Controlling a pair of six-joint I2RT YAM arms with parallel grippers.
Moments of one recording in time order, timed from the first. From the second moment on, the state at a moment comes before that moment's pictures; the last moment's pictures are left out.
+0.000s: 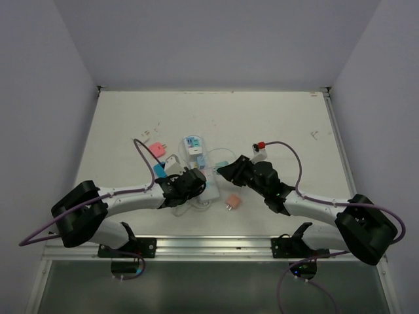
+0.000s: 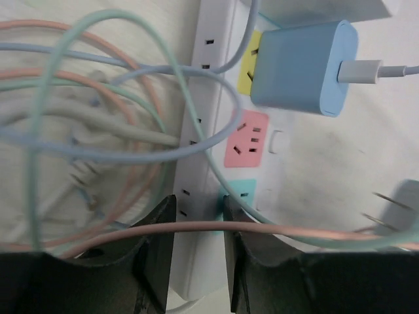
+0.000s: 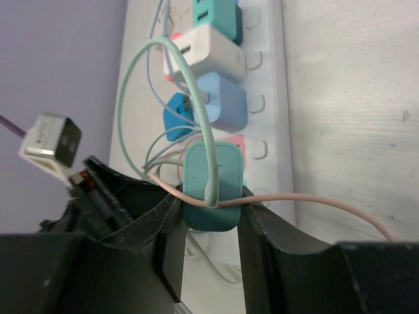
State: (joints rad) left arm -0.97 1.40 0.67 -0.25 -0.51 -1.46; right arm 0.76 1.25 0.40 0.50 0.06 1.01
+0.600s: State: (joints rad) left arm -0.96 1.34 0.63 -0.28 -0.55 -1.35; right arm 0.72 1.21 0.45 0.14 0.15 0.98
